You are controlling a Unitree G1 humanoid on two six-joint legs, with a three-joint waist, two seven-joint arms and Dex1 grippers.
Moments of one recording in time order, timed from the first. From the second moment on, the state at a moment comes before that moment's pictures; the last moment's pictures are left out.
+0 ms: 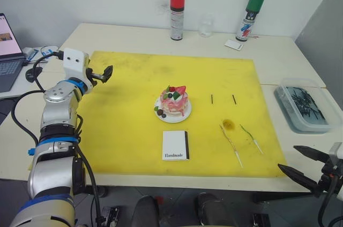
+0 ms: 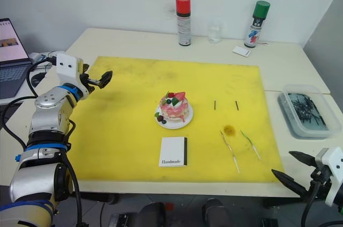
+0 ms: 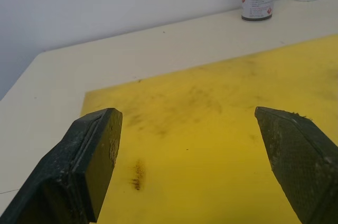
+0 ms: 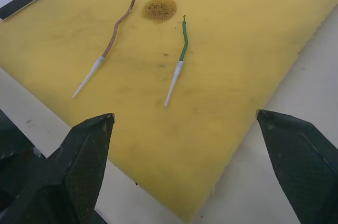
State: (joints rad) left arm -0.81 0.64 0.21 0.79 -0.14 0.04 -0.51; right arm 0.57 -0.74 -0.63 -0.47 0.58 0.42 0.98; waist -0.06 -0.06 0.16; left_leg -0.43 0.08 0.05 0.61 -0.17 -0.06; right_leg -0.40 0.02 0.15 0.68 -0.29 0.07
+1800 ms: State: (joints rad) left arm -0.67 0.58 -0.38 -0.34 -0.34 0.32 -1.23; right arm 0.45 -0.58 -0.32 -0.56 0.37 0.52 0.58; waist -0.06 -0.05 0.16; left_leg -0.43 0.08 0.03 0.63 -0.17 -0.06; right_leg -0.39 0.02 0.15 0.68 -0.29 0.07
